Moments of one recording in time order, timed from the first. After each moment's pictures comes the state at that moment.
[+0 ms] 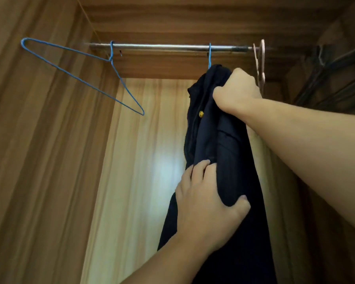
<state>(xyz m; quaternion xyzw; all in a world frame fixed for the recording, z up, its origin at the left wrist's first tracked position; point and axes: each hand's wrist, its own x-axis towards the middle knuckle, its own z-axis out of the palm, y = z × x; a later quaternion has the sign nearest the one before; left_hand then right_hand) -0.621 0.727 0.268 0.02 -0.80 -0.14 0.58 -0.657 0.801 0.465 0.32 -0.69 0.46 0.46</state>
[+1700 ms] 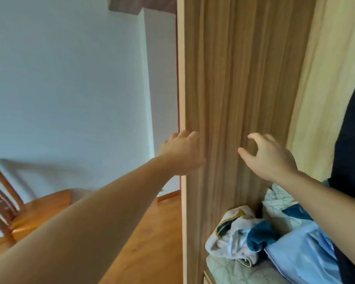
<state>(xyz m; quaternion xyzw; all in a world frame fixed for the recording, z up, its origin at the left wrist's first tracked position) -0.255 0.756 0.074 0.61 -0.76 0.07 0.19 -0.479 0.730 0.050 0.69 -0.64 0.32 0.06</state>
